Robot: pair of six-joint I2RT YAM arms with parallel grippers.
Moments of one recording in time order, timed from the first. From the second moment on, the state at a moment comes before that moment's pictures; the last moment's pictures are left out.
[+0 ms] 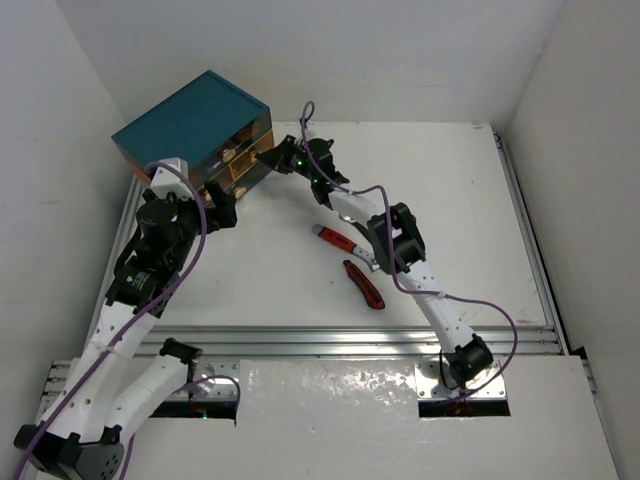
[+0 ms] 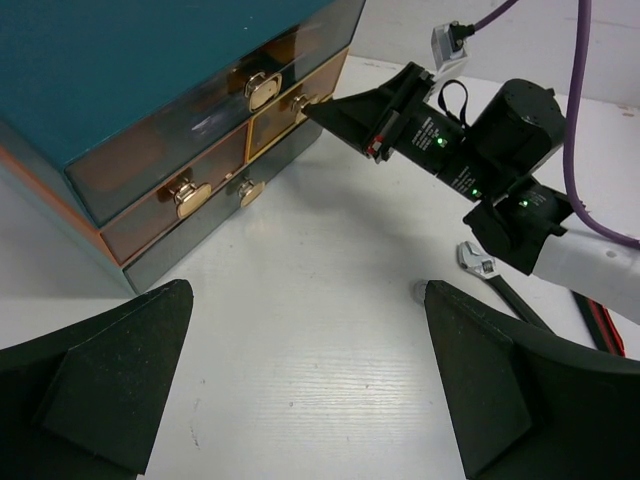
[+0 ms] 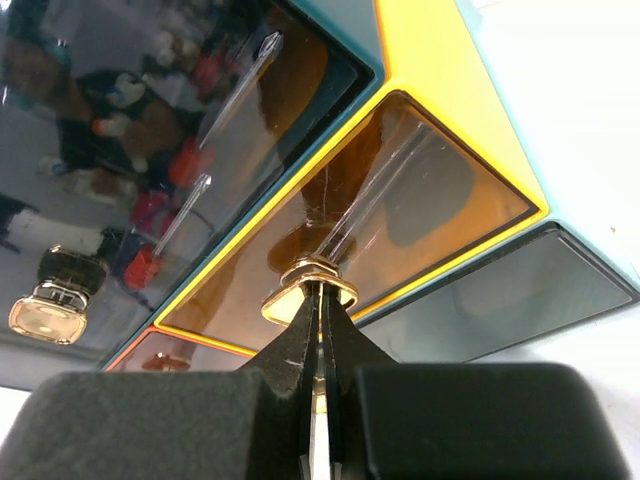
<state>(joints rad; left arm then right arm) -0.25 0.75 0.87 -0.33 -0.21 -0.29 0.56 2.82 2.33 0.50 -0.35 0.87</state>
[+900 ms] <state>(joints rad) -0.44 1.67 1.27 -0.67 -0.85 -0.33 0.51 1.24 0.71 0.36 -0.23 0.56</state>
